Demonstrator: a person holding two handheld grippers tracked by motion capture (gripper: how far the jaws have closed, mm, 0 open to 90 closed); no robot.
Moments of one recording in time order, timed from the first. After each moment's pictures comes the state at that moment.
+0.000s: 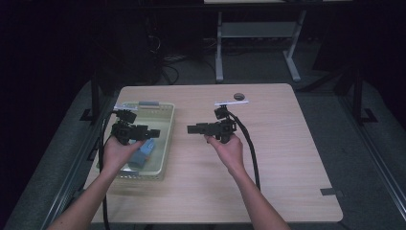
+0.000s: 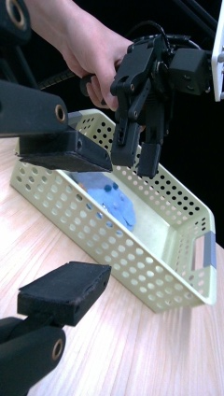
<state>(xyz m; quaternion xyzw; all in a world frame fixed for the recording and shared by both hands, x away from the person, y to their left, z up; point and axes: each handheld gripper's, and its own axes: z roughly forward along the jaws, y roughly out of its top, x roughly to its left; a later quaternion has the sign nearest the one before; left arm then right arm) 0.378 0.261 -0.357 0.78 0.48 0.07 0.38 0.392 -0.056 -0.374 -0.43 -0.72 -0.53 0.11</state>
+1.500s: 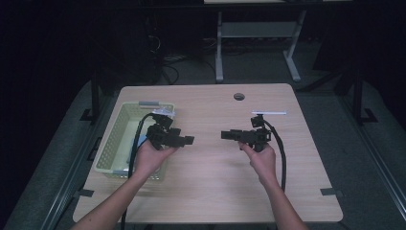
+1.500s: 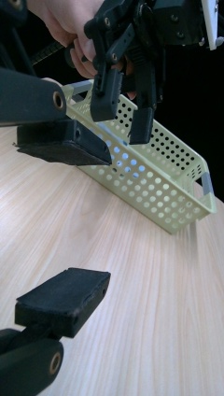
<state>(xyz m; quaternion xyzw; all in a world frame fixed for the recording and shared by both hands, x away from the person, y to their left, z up) 0.365 0.163 -0.365 0.82 0.41 0.03 0.40 0.371 -0.151 -0.397 -0.49 -0.69 -0.52 0.09</state>
